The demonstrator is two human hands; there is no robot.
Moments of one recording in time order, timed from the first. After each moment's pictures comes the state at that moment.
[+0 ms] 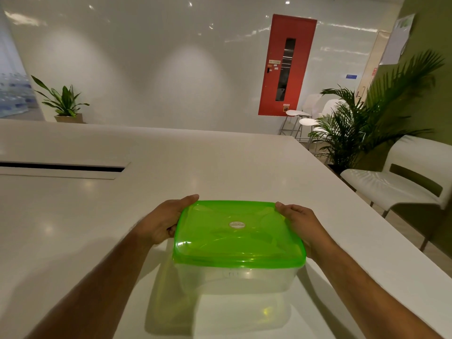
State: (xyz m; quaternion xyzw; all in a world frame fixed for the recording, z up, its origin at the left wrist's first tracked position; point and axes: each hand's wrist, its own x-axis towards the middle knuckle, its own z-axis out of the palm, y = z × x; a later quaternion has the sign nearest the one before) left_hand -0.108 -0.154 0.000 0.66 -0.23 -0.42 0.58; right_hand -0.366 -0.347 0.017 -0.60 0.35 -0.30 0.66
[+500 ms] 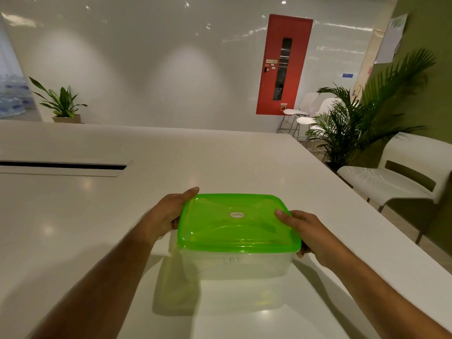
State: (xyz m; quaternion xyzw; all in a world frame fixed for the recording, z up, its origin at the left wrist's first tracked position) left_hand -0.124 -0.151 0.010 0.67 -0.21 -0.37 0.61; right_hand -0.413 -0.313 0.026 -0.70 0.37 -0.20 0.57
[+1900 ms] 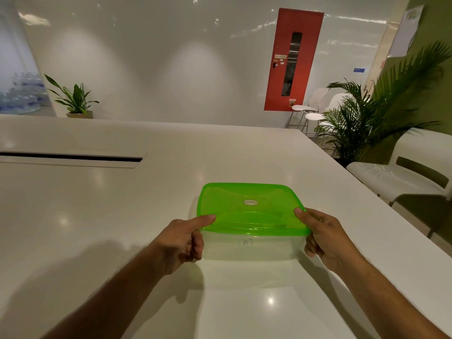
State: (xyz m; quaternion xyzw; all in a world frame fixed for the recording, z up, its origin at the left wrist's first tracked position) left_hand -0.211 -0.062 0.006 0.68 -0.19 -0.41 0.57; right_hand -0.427 -0.286 0.004 -0.59 0.33 -0.33 0.65
